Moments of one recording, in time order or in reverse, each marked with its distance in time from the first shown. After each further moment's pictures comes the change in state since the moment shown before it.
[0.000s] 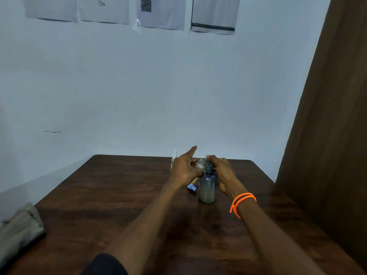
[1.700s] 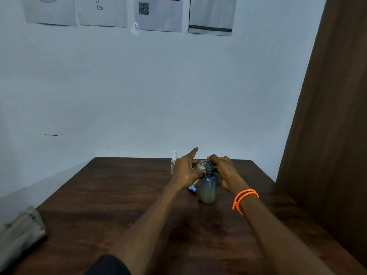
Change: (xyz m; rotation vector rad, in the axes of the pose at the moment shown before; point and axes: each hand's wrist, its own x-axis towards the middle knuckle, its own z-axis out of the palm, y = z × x) left_hand 0.001 0.006 0.005 0.028 -0.024 0.006; right_hand 0.004 -0.009 -0.002 -0.059 -0.009 0.001
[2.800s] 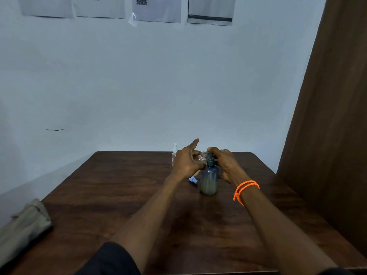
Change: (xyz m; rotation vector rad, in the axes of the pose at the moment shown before) left_hand -0.003 0.003 -0.004 0.015 0.025 0.002; right_hand -0.004 -0.005 -0.001 -0.007 -0.004 0.076
